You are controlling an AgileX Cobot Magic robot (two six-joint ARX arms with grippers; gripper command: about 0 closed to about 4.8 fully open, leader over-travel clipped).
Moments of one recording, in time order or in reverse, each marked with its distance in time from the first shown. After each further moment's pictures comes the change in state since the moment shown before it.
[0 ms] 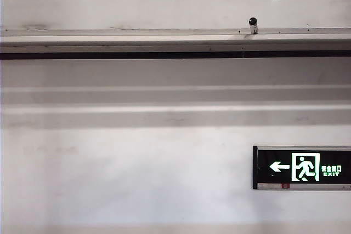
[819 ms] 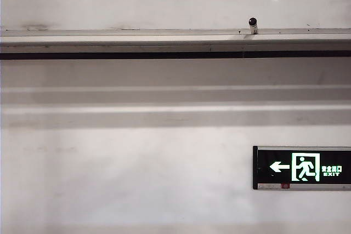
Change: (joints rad) left arm 0.388 -0.080 -0.288 0.235 0.124 0.056; right arm 0.000 -0.005 0.000 0.000 0.000 0.000
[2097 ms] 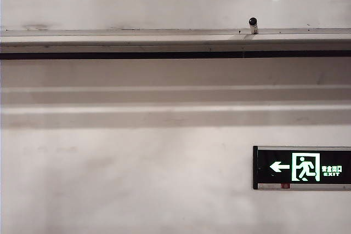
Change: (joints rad) left arm -0.050 0.000 0.000 -0.039 -0.101 0.029; right arm -0.004 0.000 0.000 0.000 0.015 0.000
